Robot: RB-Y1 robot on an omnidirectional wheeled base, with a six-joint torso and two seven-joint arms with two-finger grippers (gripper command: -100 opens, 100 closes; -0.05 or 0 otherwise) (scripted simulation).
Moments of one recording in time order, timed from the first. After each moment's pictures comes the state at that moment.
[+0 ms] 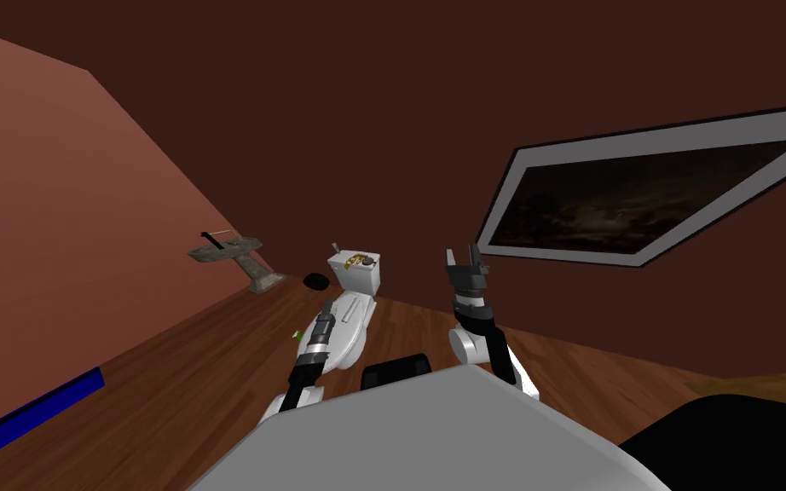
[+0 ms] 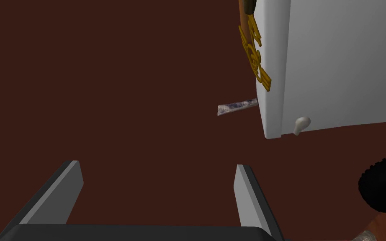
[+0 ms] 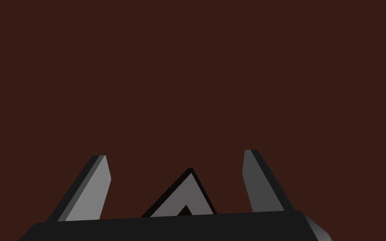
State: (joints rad) left arm 0.45 0.15 -0.04 -1.70 -0.15 -0.49 0.04; right arm 0.49 -0.03 0.06 -2.27 -0.11 -0.64 -0.11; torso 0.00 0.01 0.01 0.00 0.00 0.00
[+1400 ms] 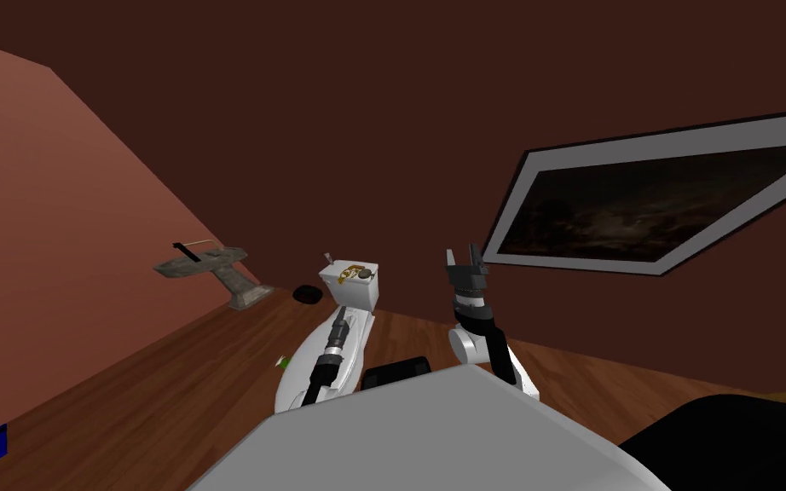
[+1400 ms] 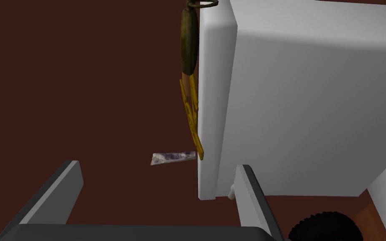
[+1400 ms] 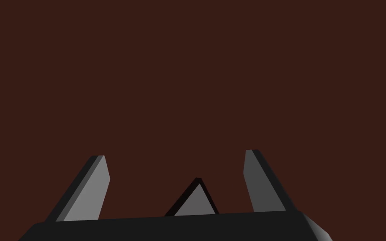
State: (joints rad) left arm 0.35 0.14 -0.13 -1.40 -0.07 -0.52 0.12; right arm 0.49 -0.03 0.06 -2.27 -0.11 -0.64 -0.11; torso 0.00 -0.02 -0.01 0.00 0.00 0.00
